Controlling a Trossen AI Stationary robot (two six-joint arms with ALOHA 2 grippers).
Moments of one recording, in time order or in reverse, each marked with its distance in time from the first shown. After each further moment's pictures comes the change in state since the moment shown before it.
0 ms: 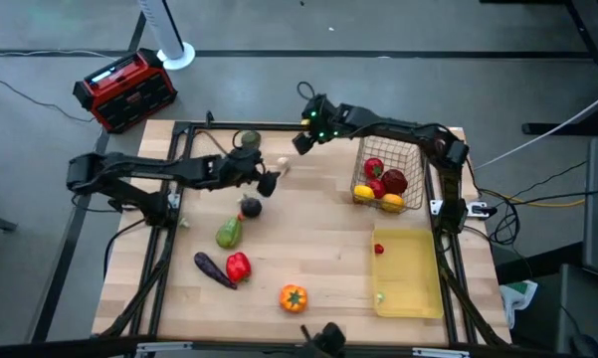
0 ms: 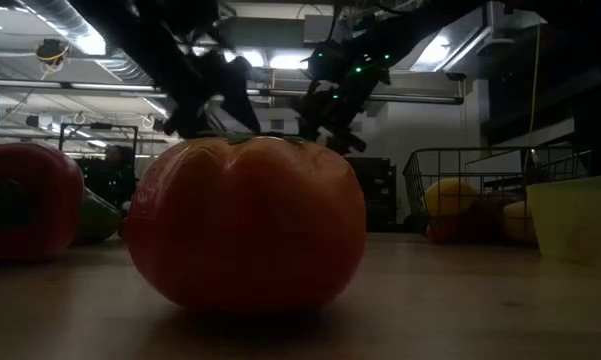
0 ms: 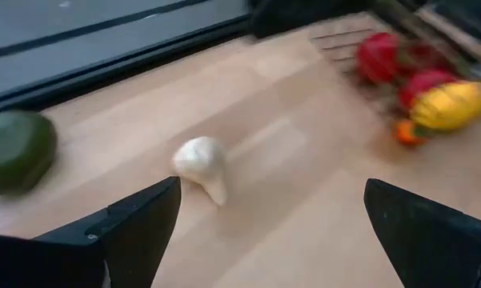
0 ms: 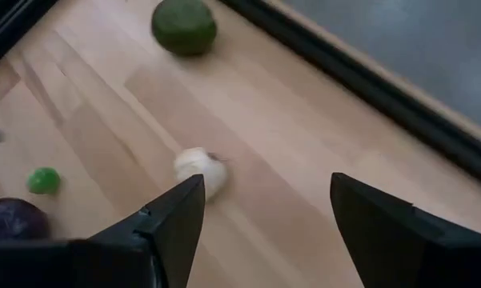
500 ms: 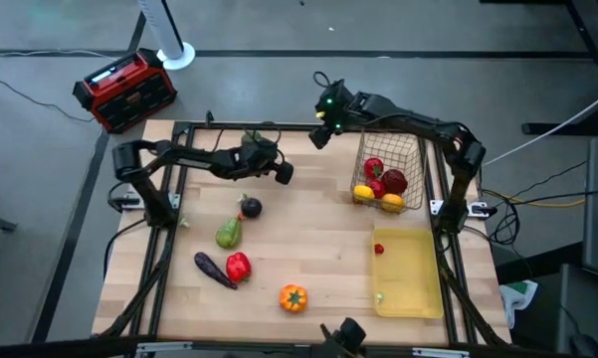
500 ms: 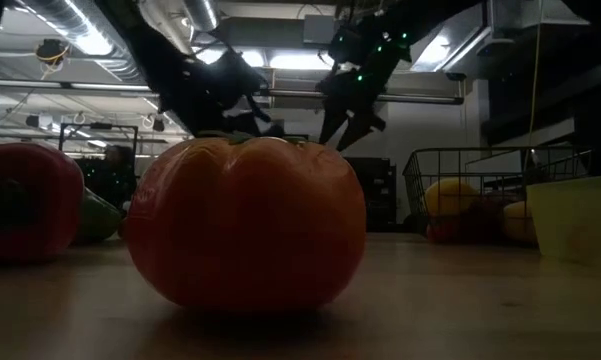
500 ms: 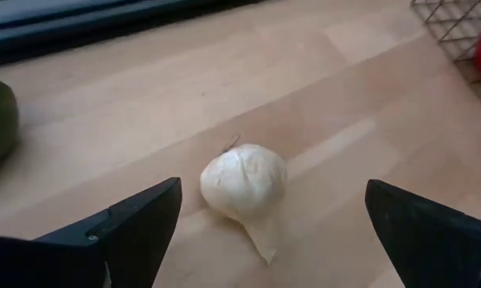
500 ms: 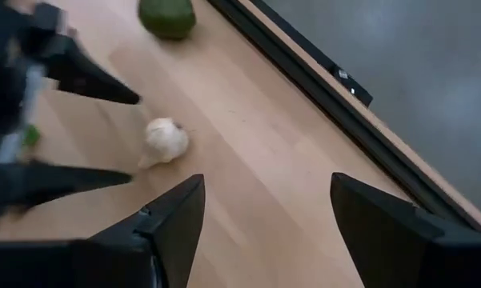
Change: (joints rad) left arm 0.162 0.384 0.104 0.161 0.089 -0.033; right arm -0.058 -0.126 0.000 -0.165 -0.002 -0.185
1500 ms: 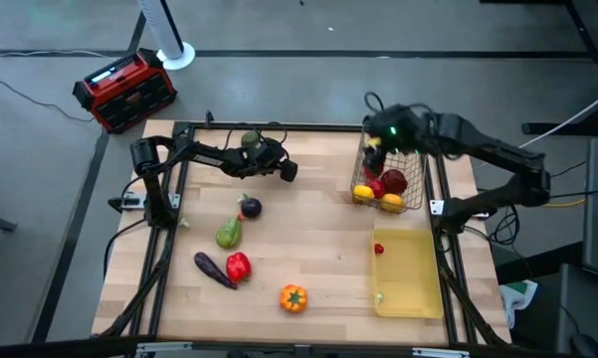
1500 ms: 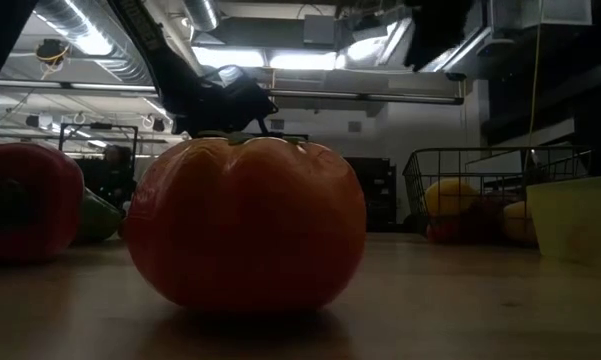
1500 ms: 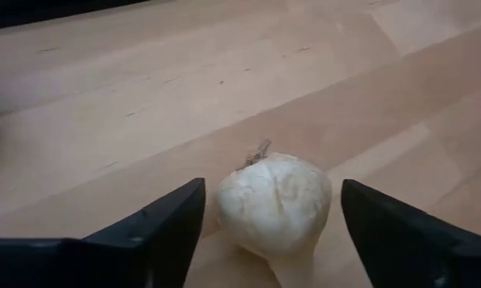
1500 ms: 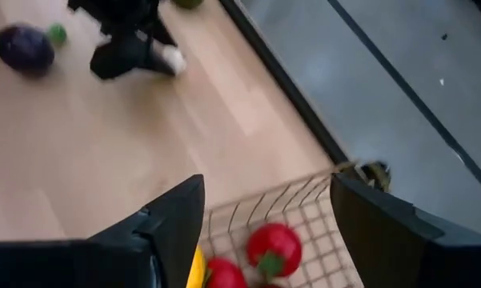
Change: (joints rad) left arm 0.034 0.144 0.055 0.042 0.008 -0.030; right arm 0.244 -0.568 -0.199 -0.337 0.321 -0.084
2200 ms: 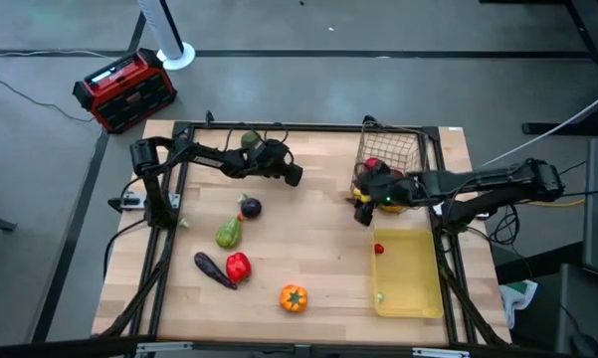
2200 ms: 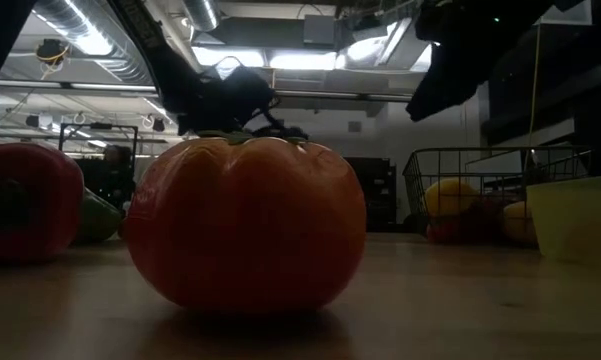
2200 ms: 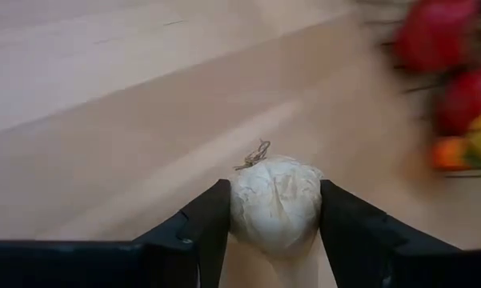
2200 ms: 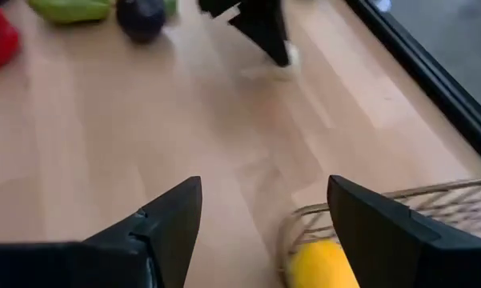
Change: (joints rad) left arm -0.020 -0.004 -0.002 0.133 0.278 -0.054; right arm 0.355 -0.121 -0.598 0.570 0.073 0.188
